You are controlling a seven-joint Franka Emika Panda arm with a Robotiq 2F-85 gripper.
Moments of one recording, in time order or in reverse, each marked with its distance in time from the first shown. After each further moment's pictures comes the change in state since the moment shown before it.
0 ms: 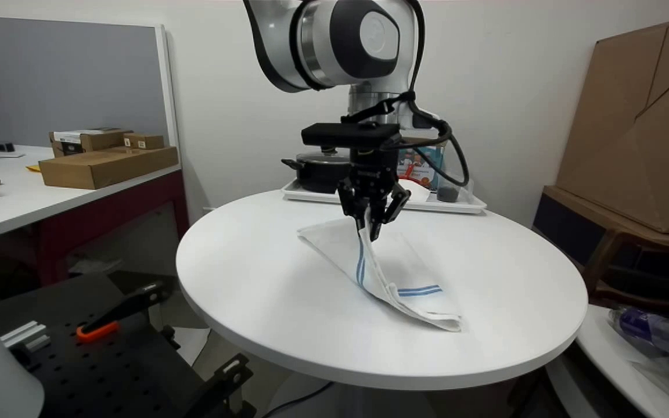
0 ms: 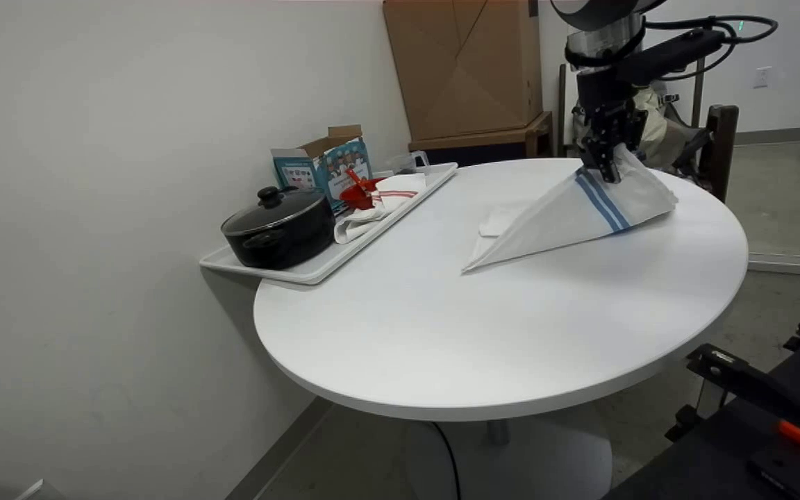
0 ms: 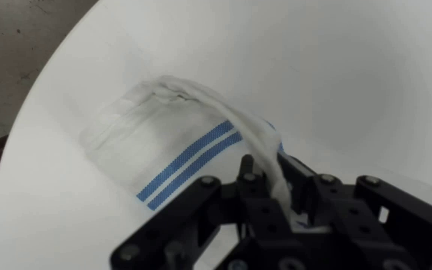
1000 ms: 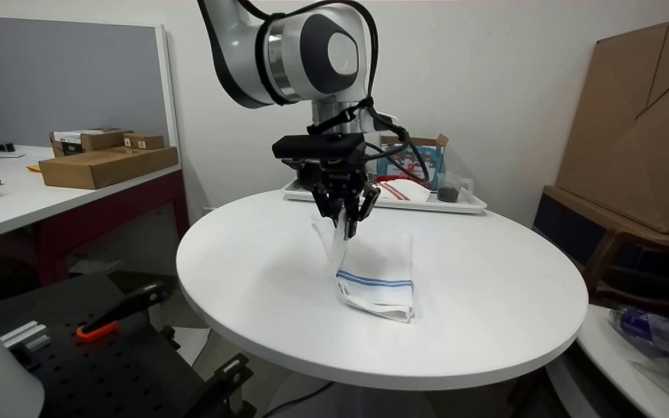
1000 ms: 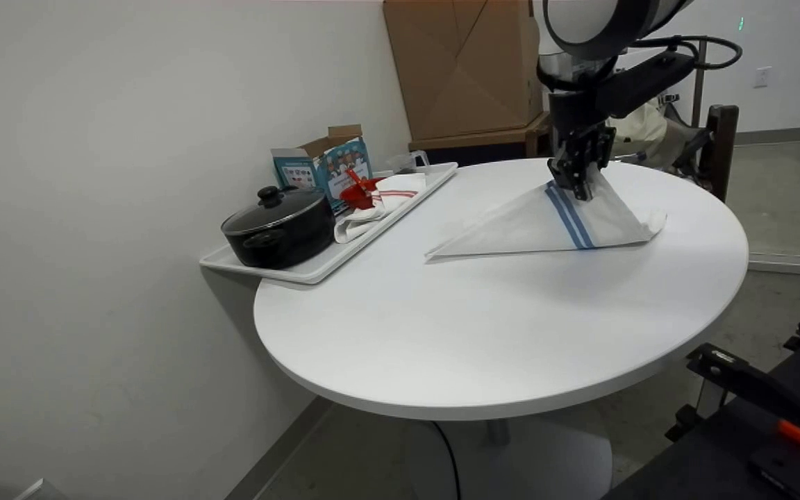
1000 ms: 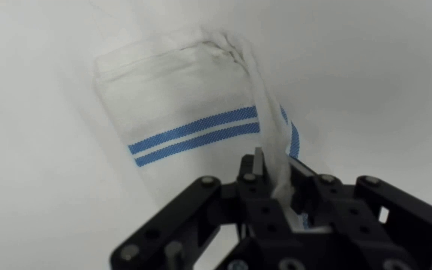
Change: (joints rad) arm 0.082 0.001 0.015 -0.084 -0.146 0.173 0.115
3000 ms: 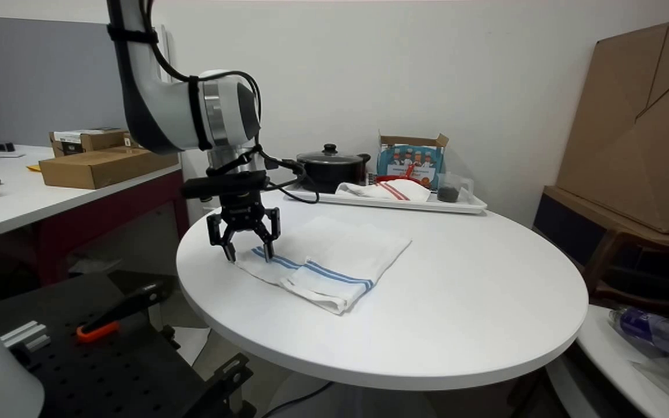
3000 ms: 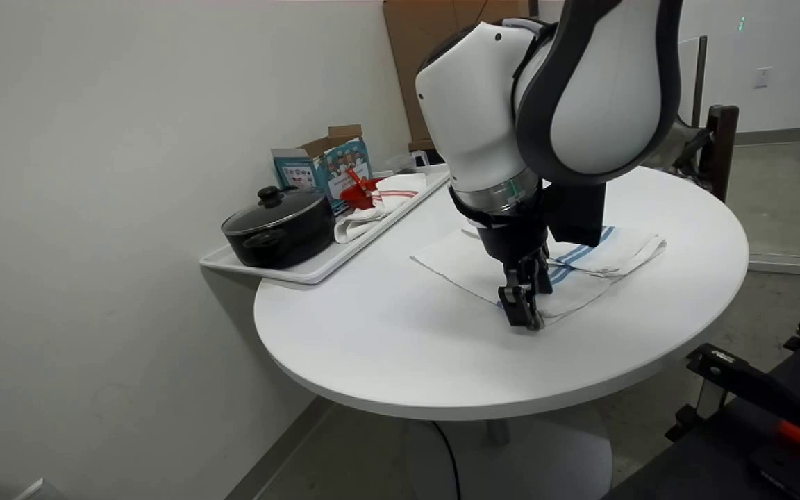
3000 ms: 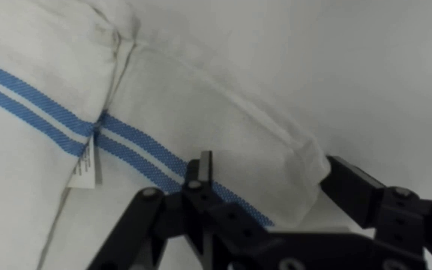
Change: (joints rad) arm 0.277 0.198 0.122 -0.010 -0.378 0.012 0.245
